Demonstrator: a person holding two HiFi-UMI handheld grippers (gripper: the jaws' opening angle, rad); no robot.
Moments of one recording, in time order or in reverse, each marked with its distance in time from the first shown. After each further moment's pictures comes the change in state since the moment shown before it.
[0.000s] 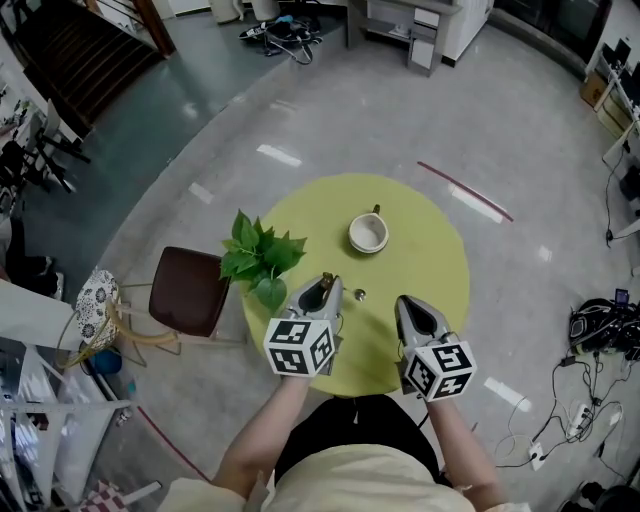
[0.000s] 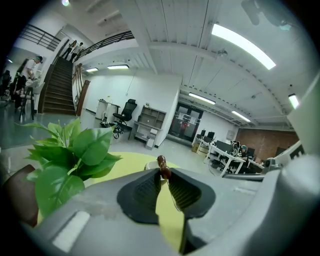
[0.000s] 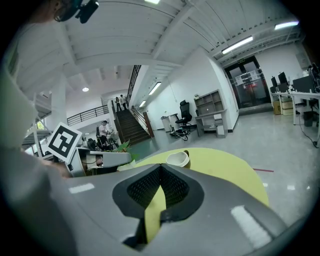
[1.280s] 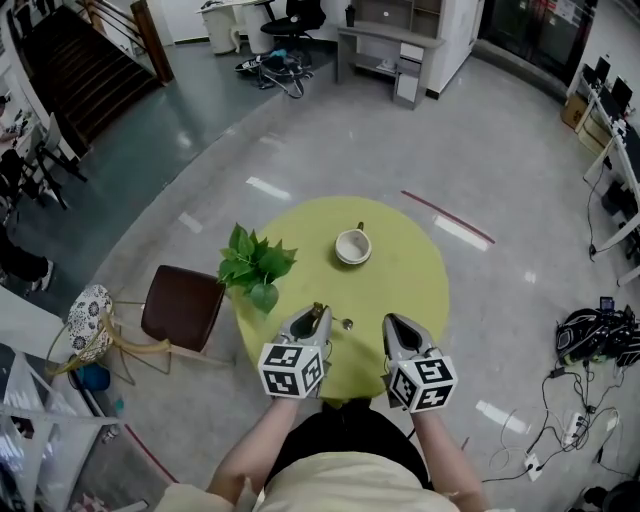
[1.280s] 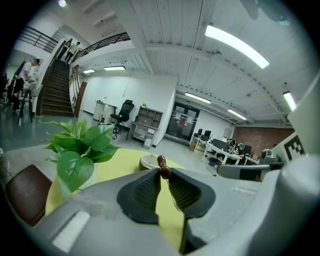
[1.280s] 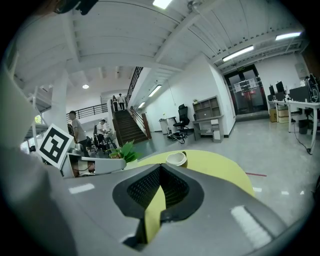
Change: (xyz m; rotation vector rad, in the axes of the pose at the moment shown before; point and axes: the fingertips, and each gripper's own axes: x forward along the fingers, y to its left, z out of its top) left arm -0.046 -0.028 -0.023 0.027 -0.004 -0.016; right arm -0.041 0.016 -0.005 -0.046 -0.027 -0.042
